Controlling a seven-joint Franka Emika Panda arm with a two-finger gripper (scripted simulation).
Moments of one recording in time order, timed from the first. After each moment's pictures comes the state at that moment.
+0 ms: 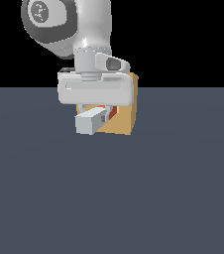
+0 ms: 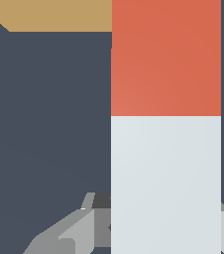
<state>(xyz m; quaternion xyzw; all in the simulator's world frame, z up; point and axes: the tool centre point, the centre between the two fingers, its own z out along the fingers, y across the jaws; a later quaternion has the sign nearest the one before) -0.045 0.039 0.113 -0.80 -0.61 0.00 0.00</state>
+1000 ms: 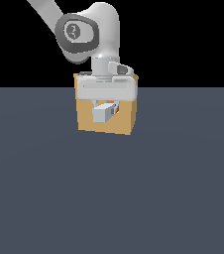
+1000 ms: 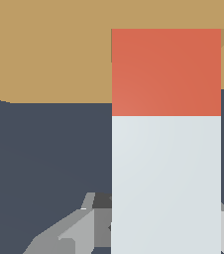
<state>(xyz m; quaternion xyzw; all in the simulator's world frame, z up) -0.020 0.138 0.112 -0.80 -0.61 0.00 0.00</state>
